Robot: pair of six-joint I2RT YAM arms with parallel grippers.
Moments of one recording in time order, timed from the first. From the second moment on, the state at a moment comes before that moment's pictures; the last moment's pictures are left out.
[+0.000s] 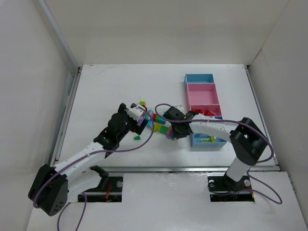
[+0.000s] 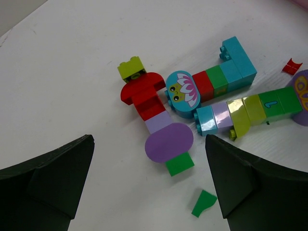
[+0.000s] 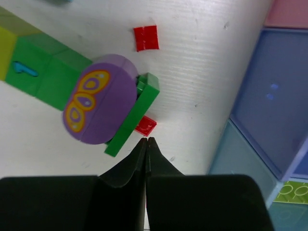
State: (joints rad) left arm -0.57 1.00 0.46 0.21 -0.09 0.23; right arm 0.84 1.66 1.08 -0.64 0.29 0.62
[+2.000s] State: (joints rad) left arm -0.64 0.90 0.38 0.22 -0.20 0.25; right arm 0.84 1.82 1.18 -0.67 0.23 0.70
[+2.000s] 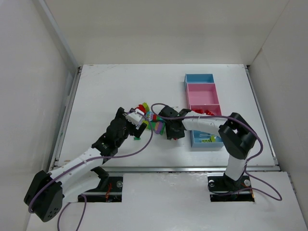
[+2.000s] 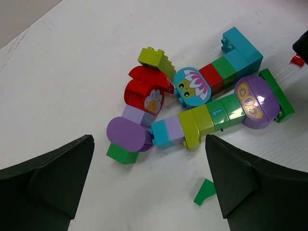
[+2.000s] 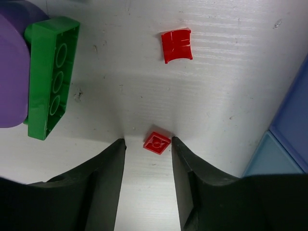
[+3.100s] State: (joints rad) left arm -0.64 0.90 0.37 0.22 -0.20 0.26; right arm 0.84 1.82 1.18 -0.66 0.25 0.63
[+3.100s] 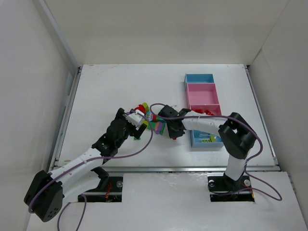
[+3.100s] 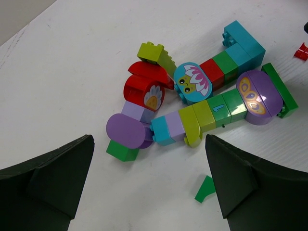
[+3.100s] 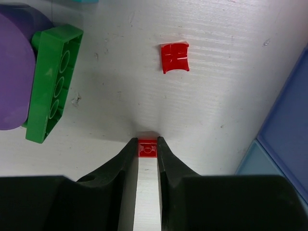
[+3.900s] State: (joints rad) left arm -0.64 0.90 0.37 0.22 -0.21 0.28; right arm 0.41 1.72 1.43 -0.76 0.39 0.50
